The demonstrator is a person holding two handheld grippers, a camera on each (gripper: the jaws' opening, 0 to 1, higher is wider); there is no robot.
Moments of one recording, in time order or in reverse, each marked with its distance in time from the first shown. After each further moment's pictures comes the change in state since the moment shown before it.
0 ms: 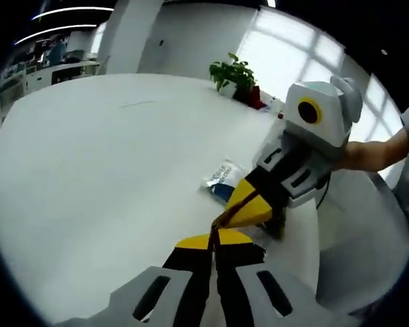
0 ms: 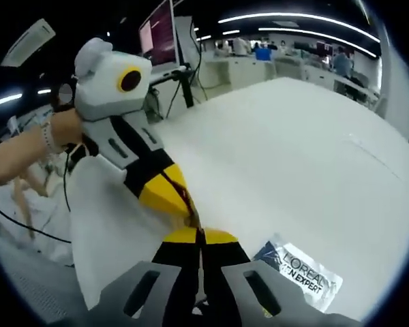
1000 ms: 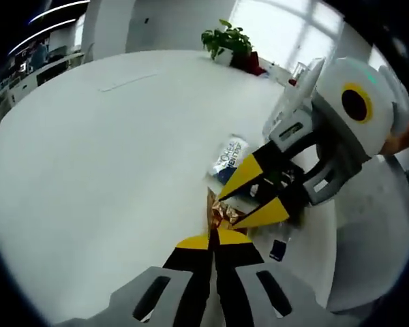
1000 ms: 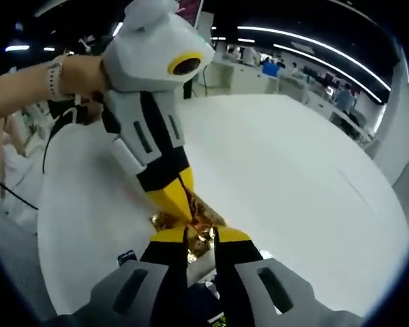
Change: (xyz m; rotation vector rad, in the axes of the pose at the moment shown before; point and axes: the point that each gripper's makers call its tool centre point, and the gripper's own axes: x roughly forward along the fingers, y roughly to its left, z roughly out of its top) left arm 0.028 0.007 -0.012 0.089 0.197 0.018; right arm 0.003 -0.013 -0.011 -0.236 0.017 -0.138
